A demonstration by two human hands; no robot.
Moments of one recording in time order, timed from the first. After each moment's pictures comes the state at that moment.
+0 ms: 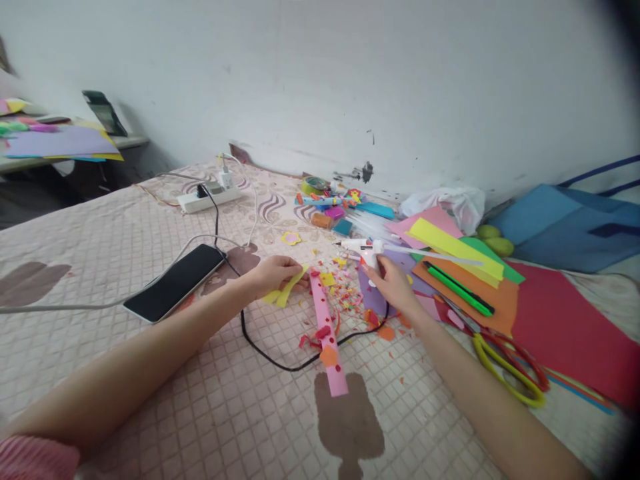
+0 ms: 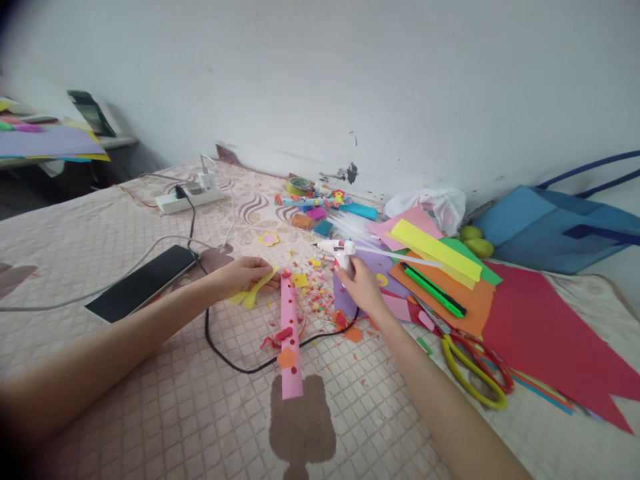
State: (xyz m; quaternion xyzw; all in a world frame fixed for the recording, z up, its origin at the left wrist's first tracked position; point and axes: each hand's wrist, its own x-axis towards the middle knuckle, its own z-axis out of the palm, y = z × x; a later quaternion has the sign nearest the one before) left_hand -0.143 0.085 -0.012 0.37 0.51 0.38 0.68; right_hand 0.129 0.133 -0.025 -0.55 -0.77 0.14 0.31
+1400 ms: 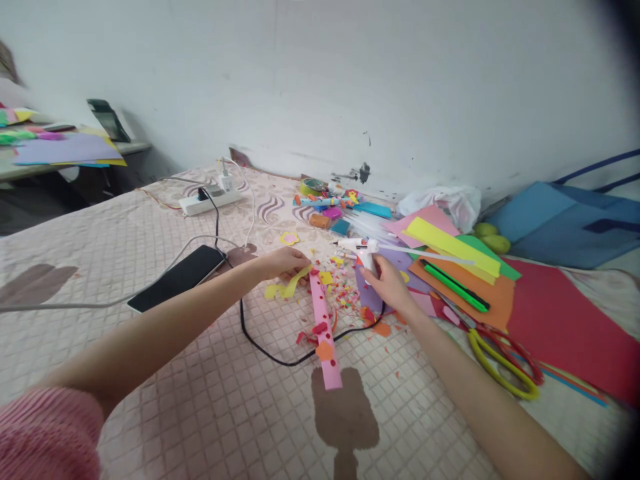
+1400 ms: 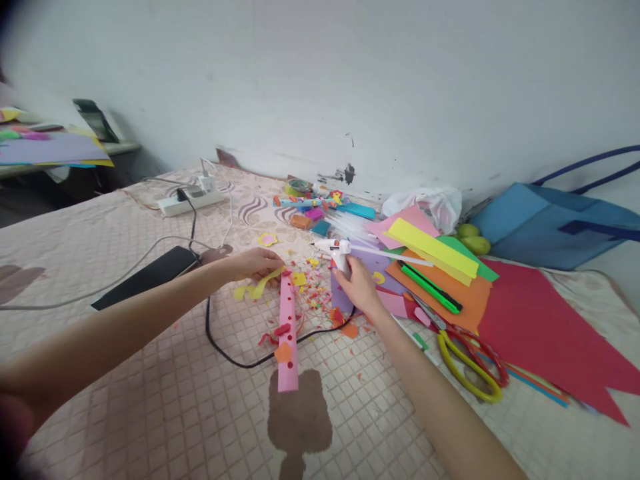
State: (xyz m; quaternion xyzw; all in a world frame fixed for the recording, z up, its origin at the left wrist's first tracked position) left_hand -0.138 0.119 -0.003 0.51 0.56 0.21 0.61; right_hand 0.134 0.134 -0.032 -0.52 -0.77 0.15 0.33
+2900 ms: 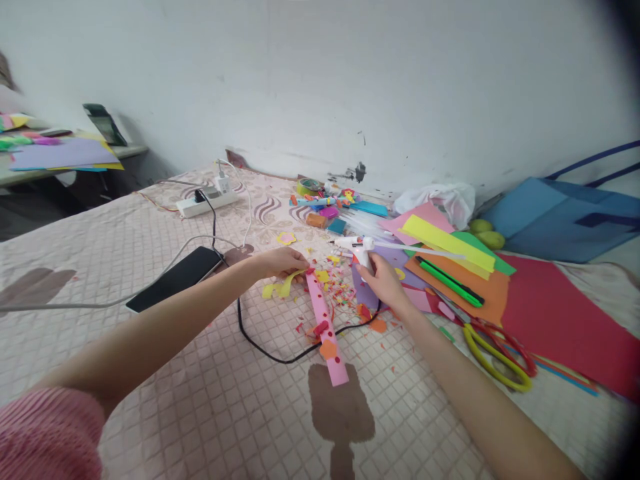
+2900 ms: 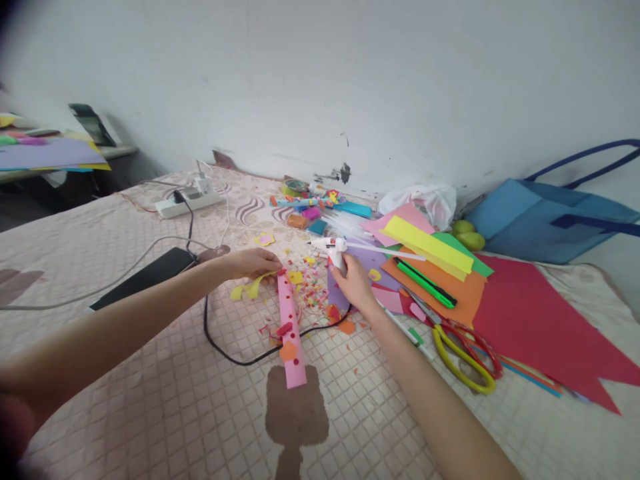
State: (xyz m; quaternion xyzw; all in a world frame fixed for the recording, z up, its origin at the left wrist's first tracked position) left_hand -0.139 0.126 -0.008 0.51 0.53 0.20 0.65; right_hand 0.133 0.136 -0.036 -0.53 -0.76 0.15 0.34
